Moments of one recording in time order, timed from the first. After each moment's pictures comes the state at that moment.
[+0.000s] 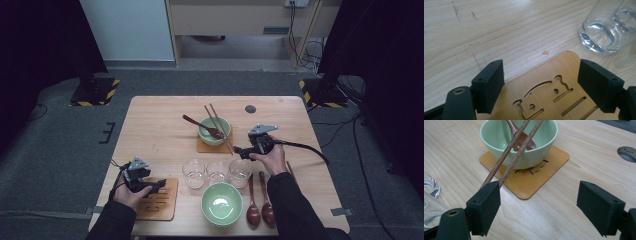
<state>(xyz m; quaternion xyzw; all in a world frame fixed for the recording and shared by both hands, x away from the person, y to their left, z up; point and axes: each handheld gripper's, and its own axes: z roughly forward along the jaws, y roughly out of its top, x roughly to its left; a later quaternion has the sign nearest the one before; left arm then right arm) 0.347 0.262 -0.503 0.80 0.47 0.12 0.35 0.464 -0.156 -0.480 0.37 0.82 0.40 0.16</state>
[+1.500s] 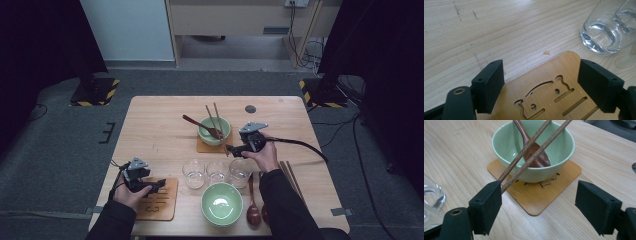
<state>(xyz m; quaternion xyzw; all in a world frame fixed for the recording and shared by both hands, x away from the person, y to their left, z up) 0.347 0.263 -0.503 0.80 0.48 0.12 0.35 0.471 -0.130 -0.478 0.34 0.83 0.41 0.17</state>
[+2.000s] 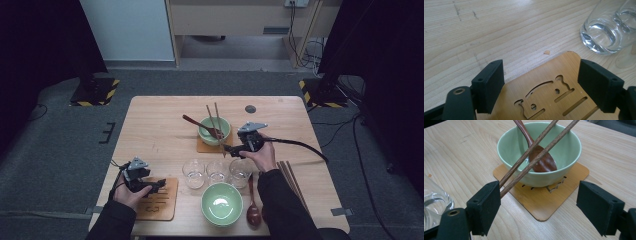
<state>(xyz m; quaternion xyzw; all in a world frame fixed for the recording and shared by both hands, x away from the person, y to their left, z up) 0.347 0.263 -0.503 0.80 0.48 0.12 0.35 0.472 -0.125 -0.480 0.35 0.82 0.43 0.15</state>
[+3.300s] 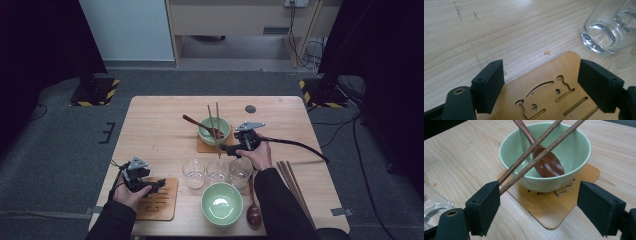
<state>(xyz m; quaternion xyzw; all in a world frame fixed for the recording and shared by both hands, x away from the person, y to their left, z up) 0.347 0.264 -0.502 0.80 0.47 0.12 0.35 0.478 -0.117 -0.487 0.37 0.81 0.45 0.12</state>
